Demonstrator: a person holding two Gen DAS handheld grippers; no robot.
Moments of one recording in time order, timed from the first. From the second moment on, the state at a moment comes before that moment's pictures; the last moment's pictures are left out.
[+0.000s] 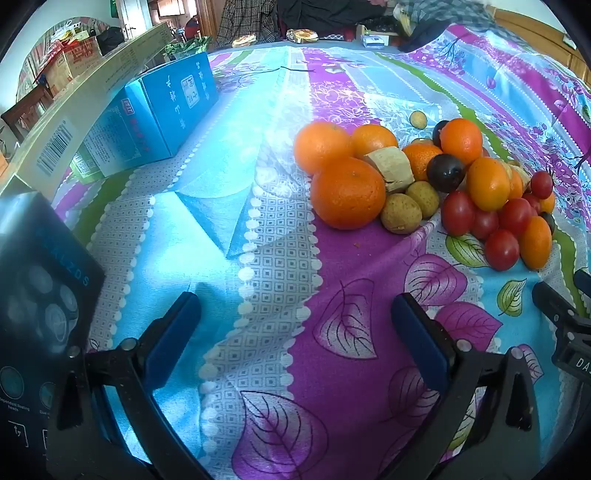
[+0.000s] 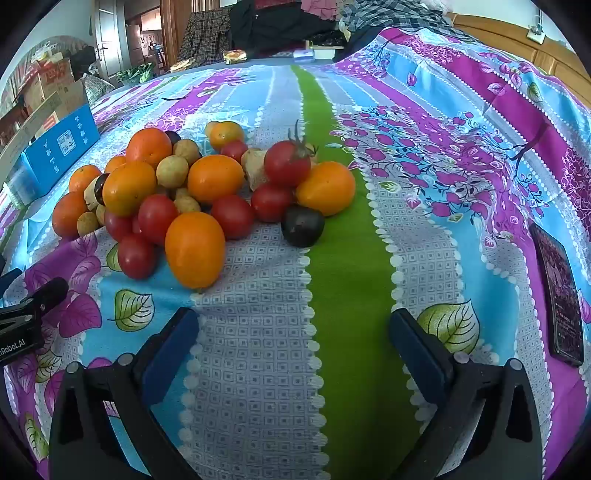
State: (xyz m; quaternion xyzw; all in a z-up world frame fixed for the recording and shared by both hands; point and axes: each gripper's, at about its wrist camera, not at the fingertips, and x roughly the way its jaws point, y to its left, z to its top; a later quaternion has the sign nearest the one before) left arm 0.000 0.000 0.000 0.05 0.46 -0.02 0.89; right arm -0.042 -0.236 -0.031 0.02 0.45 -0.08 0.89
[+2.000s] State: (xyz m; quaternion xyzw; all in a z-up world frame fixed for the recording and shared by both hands) left arm 0.025 0.024 0.026 -0.02 0.49 -0.12 0.87; right arm -0.048 -0.252 -0.024 0.04 0.47 -0.01 0.88
